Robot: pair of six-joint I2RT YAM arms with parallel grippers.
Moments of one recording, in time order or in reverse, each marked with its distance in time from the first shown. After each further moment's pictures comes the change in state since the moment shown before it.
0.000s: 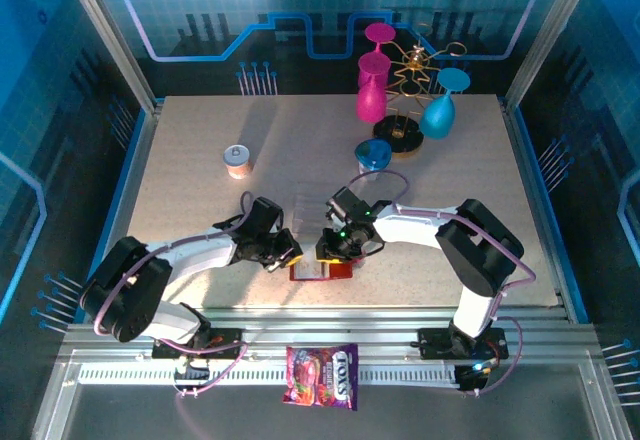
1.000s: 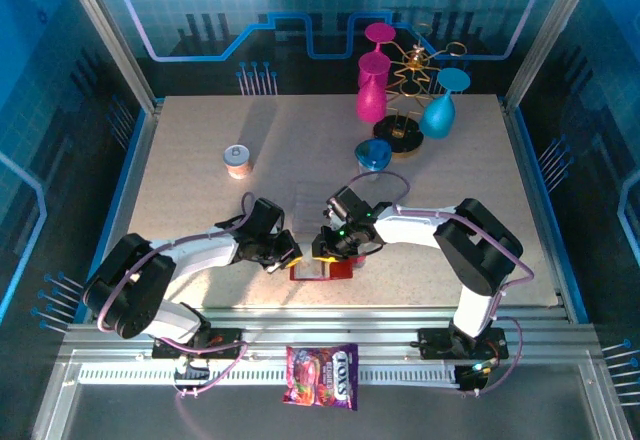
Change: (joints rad) left arm 0.000 0.028 0.000 0.003 0.002 0.003; right arm -0.007 0.010 -0.023 0.101 -0.053 0.026
